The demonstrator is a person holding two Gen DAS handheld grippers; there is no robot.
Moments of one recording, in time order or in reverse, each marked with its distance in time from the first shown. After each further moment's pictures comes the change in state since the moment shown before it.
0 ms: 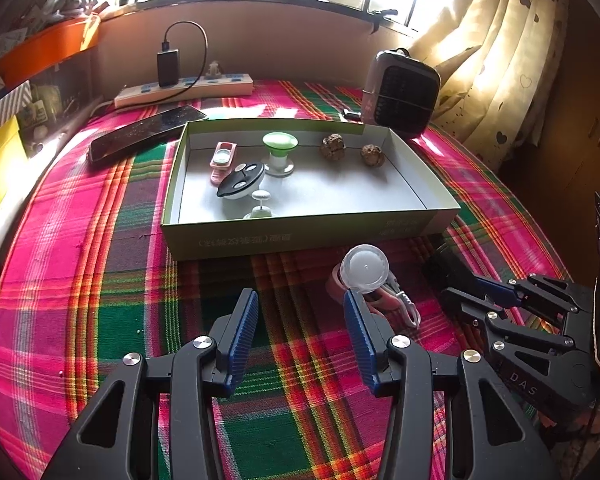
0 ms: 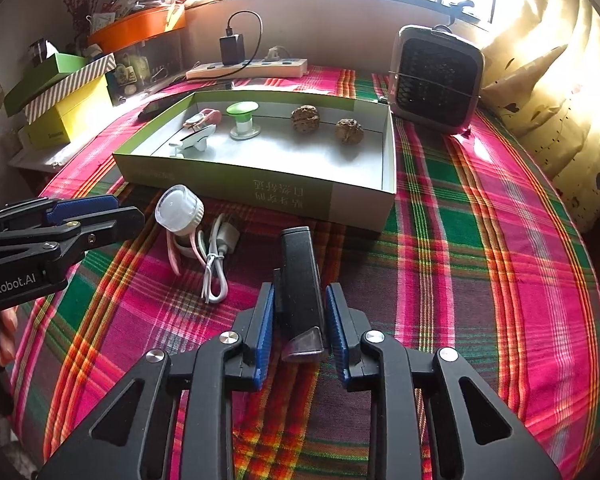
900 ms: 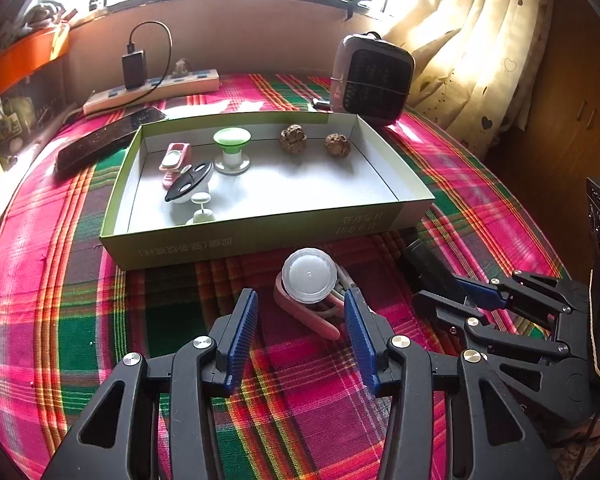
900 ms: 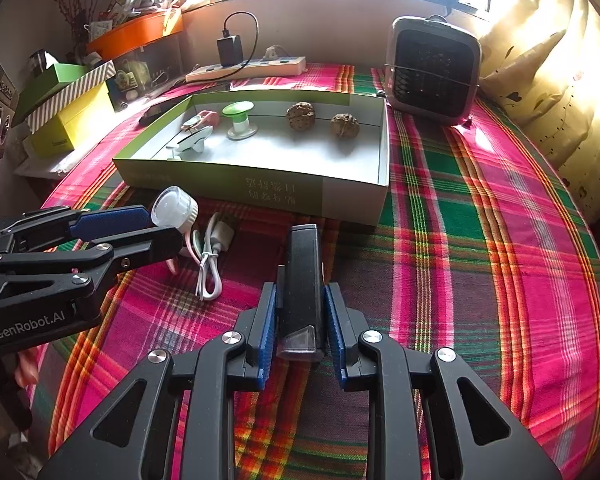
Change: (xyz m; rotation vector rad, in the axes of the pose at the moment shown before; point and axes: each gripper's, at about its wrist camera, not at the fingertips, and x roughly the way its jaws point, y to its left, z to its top) left arm 0.016 -0.027 0.006 0.049 0.025 -0.033; right arm 0.001 -0.007 -0.002 0.025 0.012 0.044
